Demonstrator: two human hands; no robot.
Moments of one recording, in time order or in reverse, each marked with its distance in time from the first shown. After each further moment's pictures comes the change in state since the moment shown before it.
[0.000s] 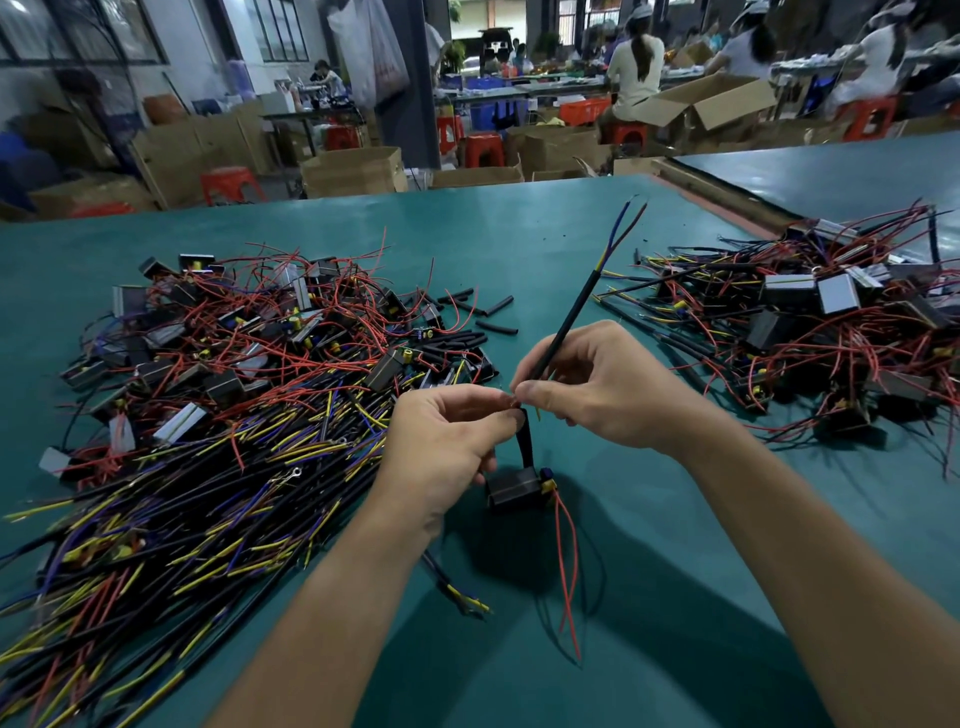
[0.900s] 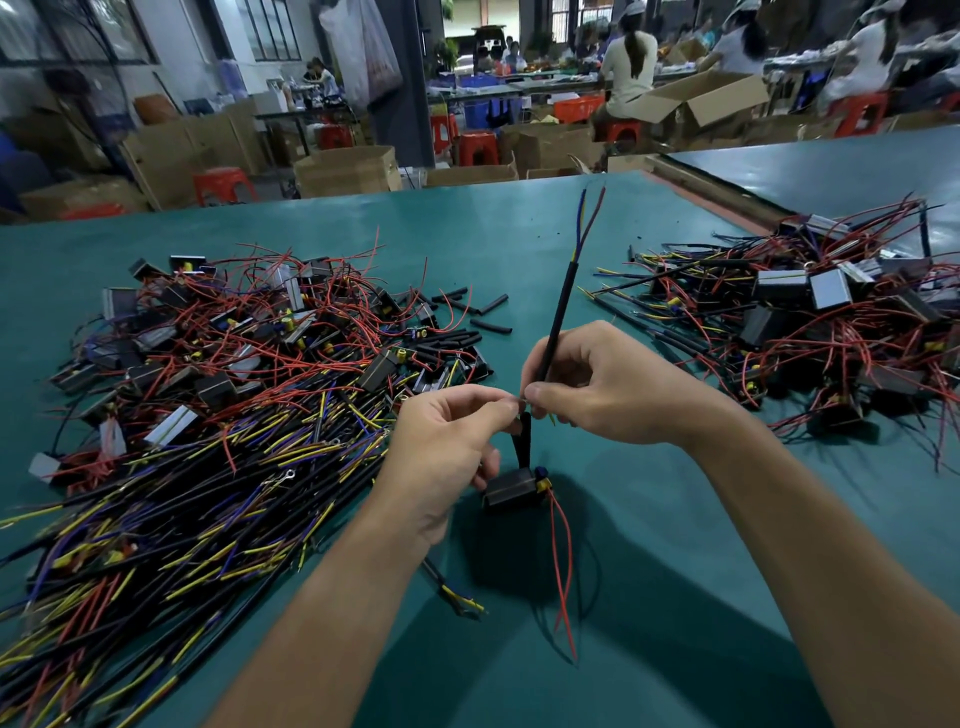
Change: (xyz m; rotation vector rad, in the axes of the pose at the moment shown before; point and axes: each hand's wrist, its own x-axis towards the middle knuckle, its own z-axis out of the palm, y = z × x) left_hand -0.003 0.004 0.008 -0.087 -0.019 -0.064; right_hand -0.005 -0.008 -0.008 -0.123 -0.089 0.063
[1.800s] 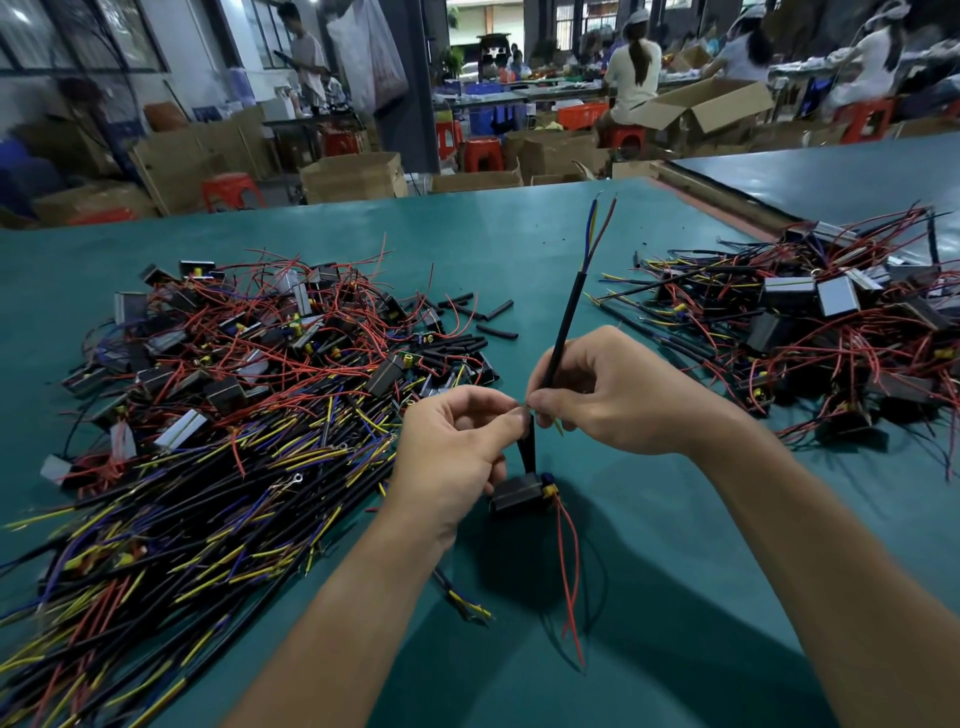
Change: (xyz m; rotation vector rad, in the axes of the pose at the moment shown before) left_hand 0.002 -0.008 -0.002 0.028 0.046 0.088; right_hand 0.000 -0.001 0.000 -0.086 0.024 -0.021
